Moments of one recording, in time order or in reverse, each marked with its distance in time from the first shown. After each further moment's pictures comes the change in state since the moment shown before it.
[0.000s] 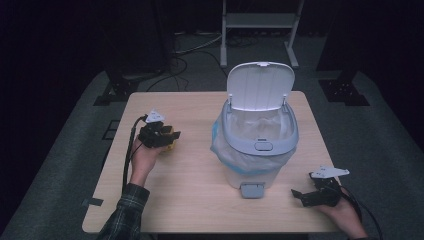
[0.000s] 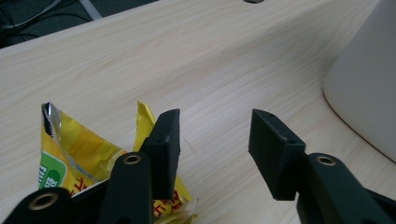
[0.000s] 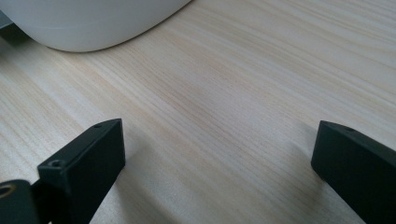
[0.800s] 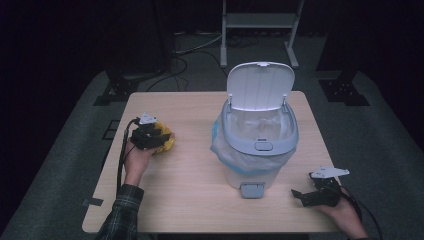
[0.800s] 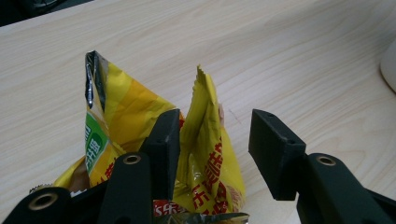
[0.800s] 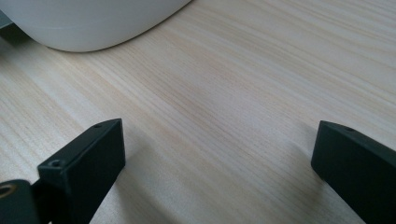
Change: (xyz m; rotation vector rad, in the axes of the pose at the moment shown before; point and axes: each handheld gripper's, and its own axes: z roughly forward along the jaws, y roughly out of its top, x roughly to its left) left arm 0.023 -0.019 -0.004 0.055 0.087 -0.027; right arm 0.000 0.000 0.000 0.000 0.000 -0.001
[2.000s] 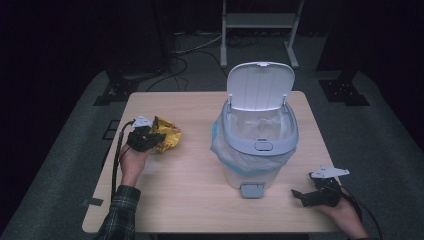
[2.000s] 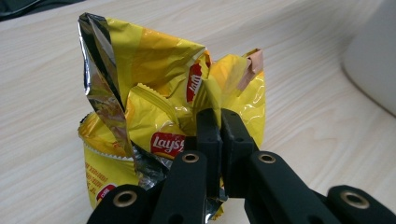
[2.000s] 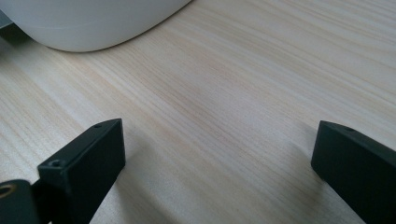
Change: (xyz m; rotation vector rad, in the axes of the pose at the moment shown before) left arm 0.009 -0.011 -0.007 -0.057 -0.128 0.011; right arm 0.000 0.000 0.000 0.000 0.000 0.000
